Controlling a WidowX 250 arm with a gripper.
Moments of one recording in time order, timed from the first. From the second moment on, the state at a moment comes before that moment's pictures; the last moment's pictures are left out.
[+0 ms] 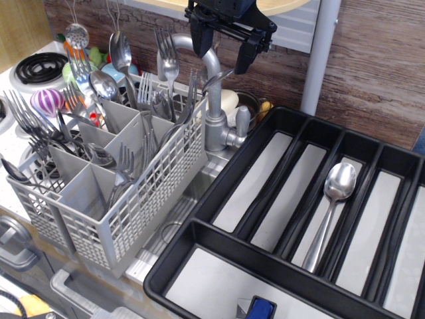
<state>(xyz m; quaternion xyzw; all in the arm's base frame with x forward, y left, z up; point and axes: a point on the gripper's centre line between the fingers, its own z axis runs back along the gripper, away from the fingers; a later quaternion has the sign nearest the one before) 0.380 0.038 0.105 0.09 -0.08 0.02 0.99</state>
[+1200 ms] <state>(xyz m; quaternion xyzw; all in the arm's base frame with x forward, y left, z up) 0.405 0.053 0.049 0.16 -0.16 -0.05 0.97</state>
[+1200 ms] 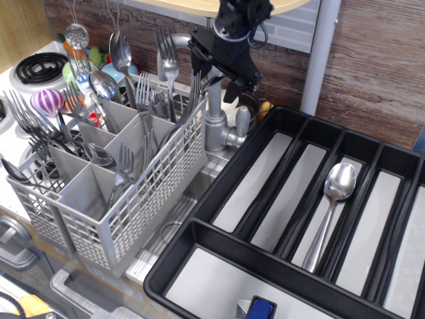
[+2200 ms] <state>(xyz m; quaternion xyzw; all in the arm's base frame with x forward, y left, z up) 0.374 0.034 0.131 0.24 -0.13 -0.06 0.96</state>
